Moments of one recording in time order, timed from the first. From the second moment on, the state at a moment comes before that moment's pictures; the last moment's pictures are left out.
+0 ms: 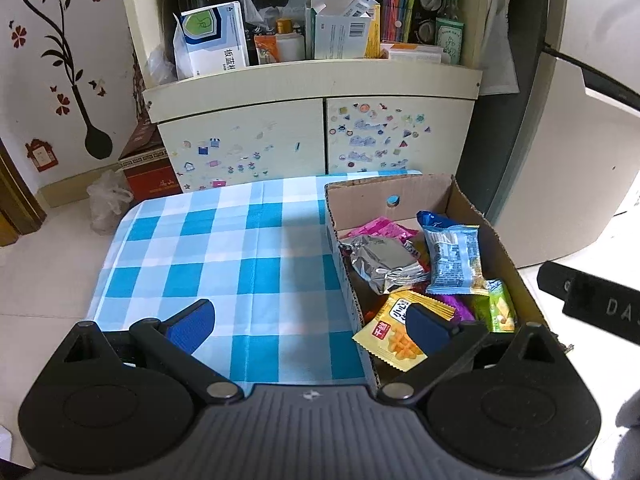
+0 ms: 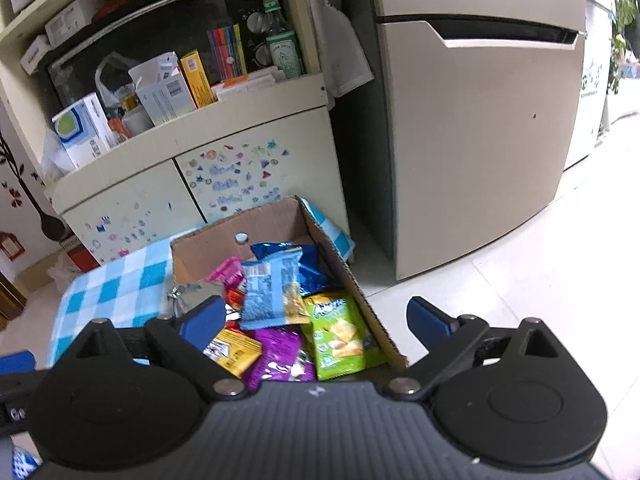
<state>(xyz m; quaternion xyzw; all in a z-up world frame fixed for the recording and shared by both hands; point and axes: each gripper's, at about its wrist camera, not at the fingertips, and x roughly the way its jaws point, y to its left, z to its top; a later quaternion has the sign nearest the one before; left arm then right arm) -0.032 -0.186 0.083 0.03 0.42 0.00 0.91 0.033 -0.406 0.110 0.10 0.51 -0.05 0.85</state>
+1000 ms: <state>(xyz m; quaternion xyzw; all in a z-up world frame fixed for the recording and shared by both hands) -0.014 -0.206 0.084 0.10 0.41 0.04 0.90 0.039 -0.394 0.100 0.09 0.54 -0.04 0.84</state>
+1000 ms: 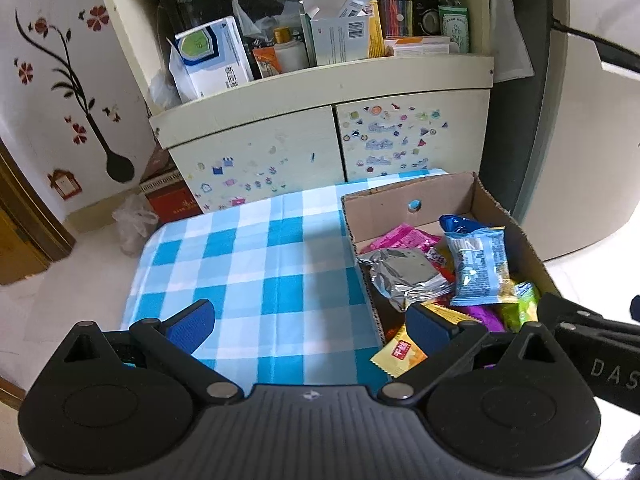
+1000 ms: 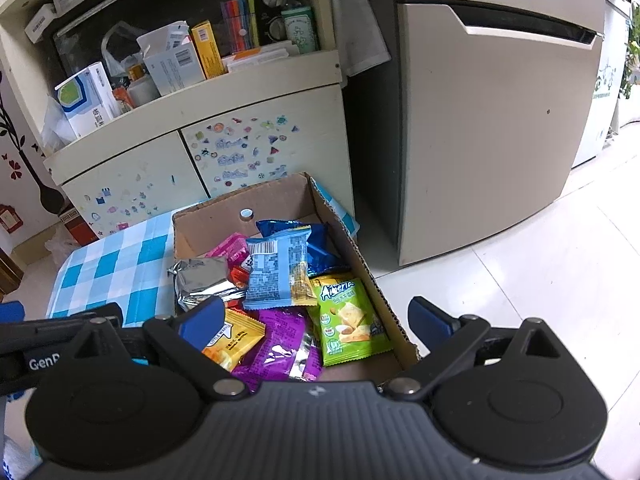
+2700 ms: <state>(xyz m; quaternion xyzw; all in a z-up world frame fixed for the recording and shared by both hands) 0.007 -0.208 0.075 0.13 0.44 0.06 0.89 0.053 -0.387 0.085 0.09 0.56 -0.05 0.82</state>
